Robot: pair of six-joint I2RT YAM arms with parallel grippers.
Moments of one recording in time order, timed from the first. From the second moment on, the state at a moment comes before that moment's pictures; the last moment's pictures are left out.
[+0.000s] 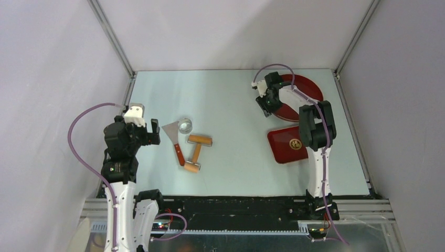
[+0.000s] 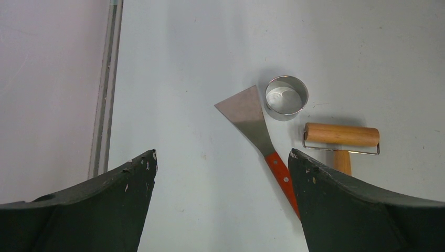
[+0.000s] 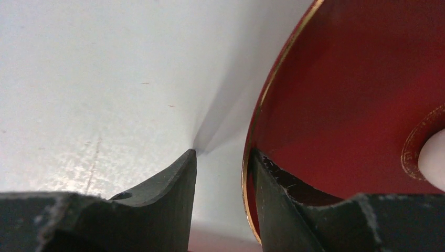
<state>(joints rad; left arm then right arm) 0.16 0.63 0.78 -0.54 0.18 0.18 0.28 2.20 1.72 -0.66 -0.07 -0.36</state>
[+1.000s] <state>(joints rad) 0.15 0.61 0.77 -0.53 0.16 0.18 0.89 1.93 1.35 -0.81 -0.21 -0.44</state>
